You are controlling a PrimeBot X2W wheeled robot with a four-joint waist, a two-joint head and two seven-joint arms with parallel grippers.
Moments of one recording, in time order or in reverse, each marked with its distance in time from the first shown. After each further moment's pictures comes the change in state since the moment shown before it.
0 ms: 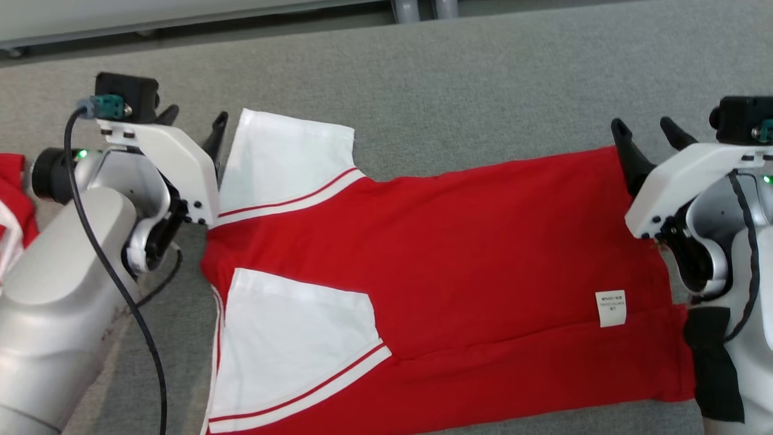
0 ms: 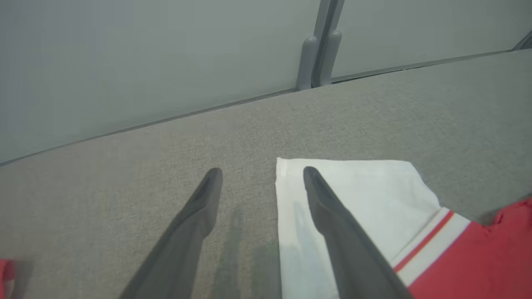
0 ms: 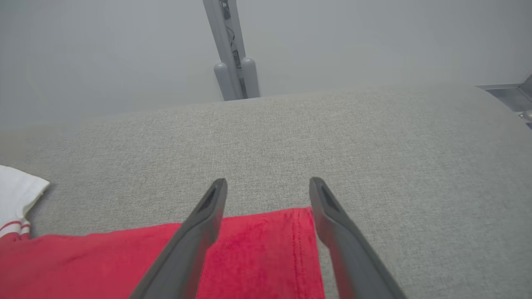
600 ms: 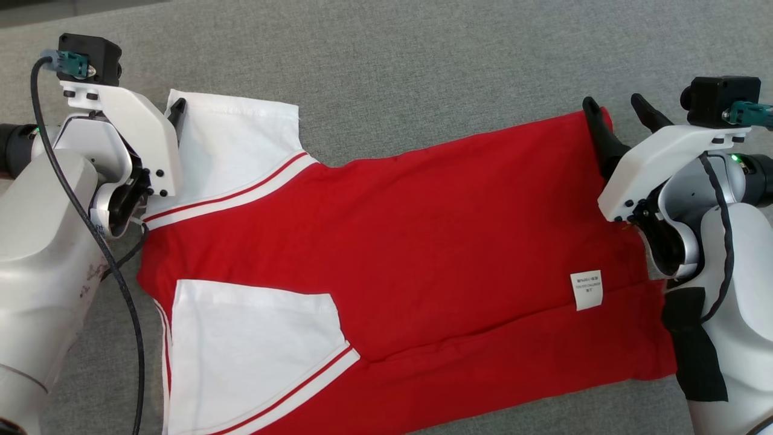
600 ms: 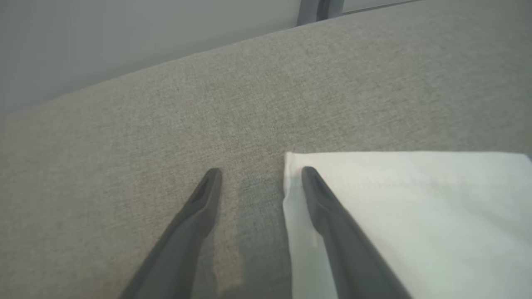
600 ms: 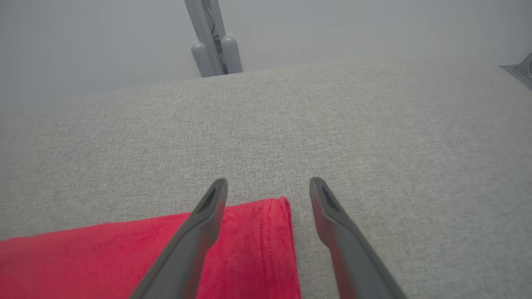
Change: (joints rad) left arm -0.167 -0.017 -0.027 0.276 -0.002 -0.087 0.092; right arm -0.107 0.000 0.088 0.138 0.043 0.000 -0.125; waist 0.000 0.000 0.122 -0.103
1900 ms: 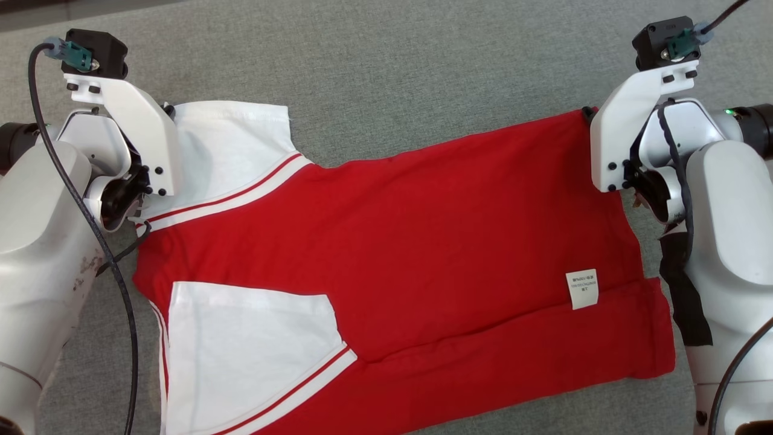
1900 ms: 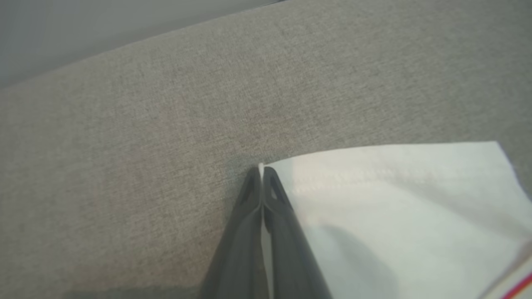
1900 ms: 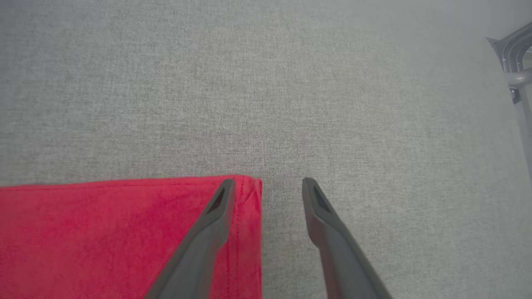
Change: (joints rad) left arm -0.019 0.008 -0.017 0.003 -0.053 -0.036 0.114; right arm -0.172 0.001 0.039 0.105 -0.234 0.000 0.409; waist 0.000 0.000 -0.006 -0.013
